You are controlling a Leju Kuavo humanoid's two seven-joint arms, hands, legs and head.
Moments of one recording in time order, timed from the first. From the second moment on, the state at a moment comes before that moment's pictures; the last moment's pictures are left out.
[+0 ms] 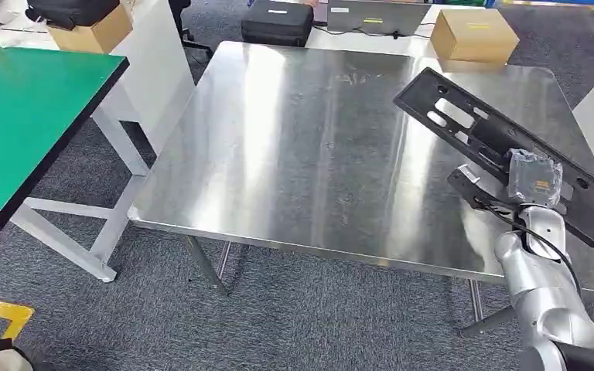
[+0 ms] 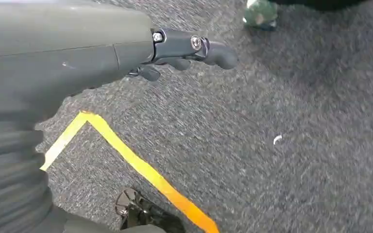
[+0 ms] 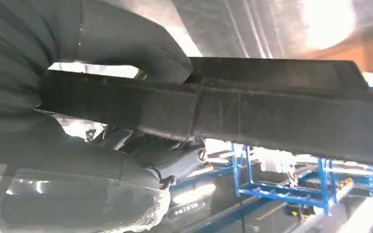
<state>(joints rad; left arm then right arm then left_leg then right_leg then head) -0.10 -0.15 1.35 -0.21 -0.88 0.40 -0.54 -0.62 -0.35 -0.12 -0.73 1.24 -0.56 -0.08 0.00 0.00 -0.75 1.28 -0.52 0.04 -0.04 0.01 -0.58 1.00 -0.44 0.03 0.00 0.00</state>
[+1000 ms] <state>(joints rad) -0.10 -0.14 1.33 -0.21 -0.91 0.29 -0.32 -0.68 -0.16 -0.01 -0.53 1.36 -0.51 -0.03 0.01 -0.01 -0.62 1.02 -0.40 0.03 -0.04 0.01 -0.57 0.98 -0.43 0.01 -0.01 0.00</state>
